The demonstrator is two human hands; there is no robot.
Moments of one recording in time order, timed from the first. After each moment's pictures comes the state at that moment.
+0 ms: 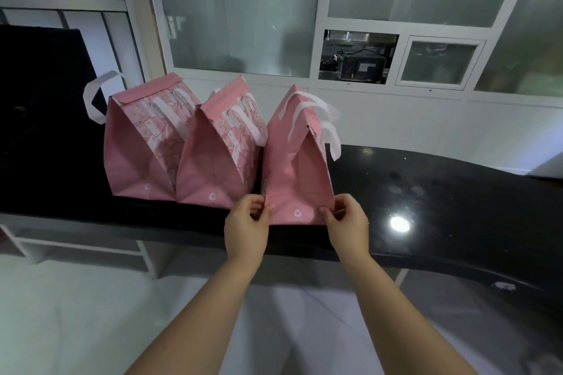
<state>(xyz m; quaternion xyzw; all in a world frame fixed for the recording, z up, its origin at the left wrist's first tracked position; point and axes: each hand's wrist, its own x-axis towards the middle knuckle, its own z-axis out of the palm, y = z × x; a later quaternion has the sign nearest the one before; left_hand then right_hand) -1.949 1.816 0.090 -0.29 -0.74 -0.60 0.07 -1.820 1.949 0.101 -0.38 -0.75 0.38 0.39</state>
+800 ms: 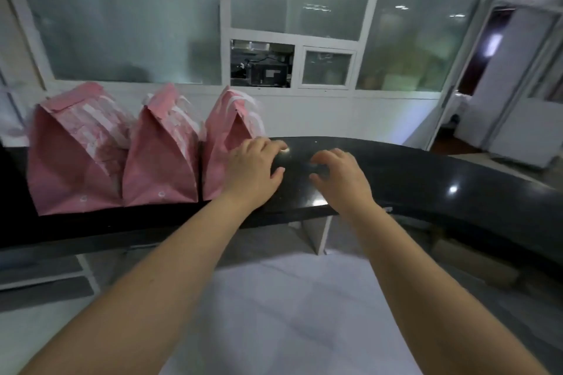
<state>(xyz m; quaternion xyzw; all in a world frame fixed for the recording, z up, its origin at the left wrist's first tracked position) -1.883 1.805 0.210 -0.64 -0.67 -0.33 0.19 -1.703 1.878 0.213 -0.41 -0.85 0.02 0.33</state>
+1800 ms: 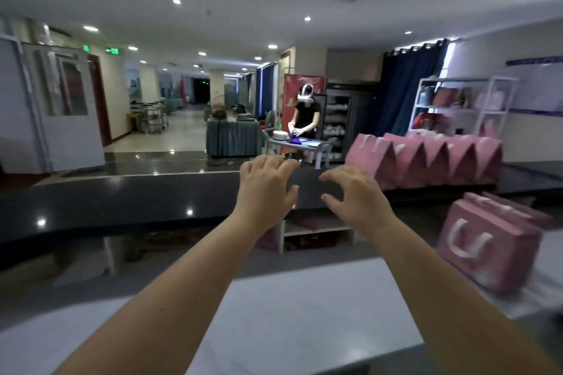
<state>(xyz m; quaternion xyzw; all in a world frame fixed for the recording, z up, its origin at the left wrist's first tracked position) -1.272 1.420 0.300 -0.91 -0.02 -0.42 0.00 -1.197 1.236 0.303 -0.84 -0.39 -0.30 0.23</state>
